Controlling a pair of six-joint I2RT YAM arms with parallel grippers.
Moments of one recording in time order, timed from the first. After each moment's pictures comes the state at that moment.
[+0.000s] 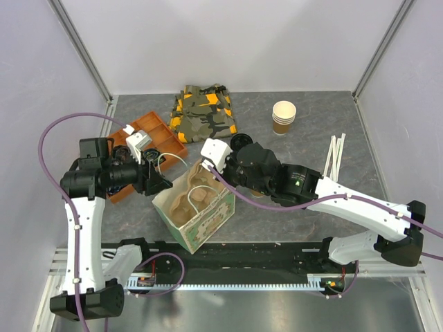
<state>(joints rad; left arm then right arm) 0.11 0.91 1.20 -1.22 0.96 0.38 1.15 1.31 1.37 -0.42 0.21 -0.29</state>
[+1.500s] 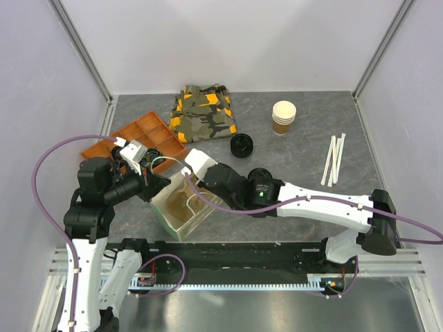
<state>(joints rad) -0.04 0.63 1.01 -0.86 0.72 -0.01 1.26 1.49 1.33 -0.36 0.60 -0.14</state>
